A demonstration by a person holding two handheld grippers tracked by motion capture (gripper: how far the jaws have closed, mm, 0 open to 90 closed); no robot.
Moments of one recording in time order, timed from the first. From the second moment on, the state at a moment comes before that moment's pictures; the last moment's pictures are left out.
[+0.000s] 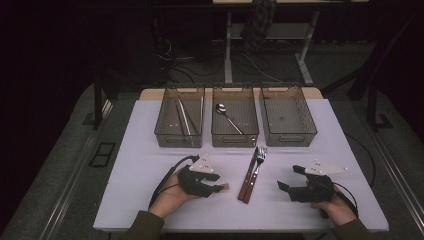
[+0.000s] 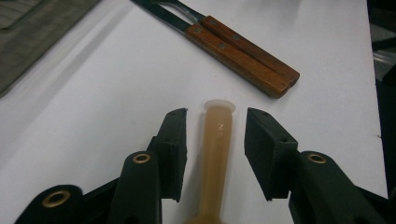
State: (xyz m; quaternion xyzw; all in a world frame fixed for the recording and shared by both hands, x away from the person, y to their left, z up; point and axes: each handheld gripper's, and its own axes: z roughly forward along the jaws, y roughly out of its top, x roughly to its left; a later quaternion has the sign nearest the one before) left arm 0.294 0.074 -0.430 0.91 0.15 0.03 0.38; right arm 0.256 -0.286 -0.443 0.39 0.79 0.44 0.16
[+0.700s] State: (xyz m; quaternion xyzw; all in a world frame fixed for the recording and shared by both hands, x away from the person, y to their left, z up) left arm 0.296 0.065 -0.442 0.93 0.13 0.03 0.34; right arm 0.258 -0.287 -0.444 0.40 0.79 0.44 0.16
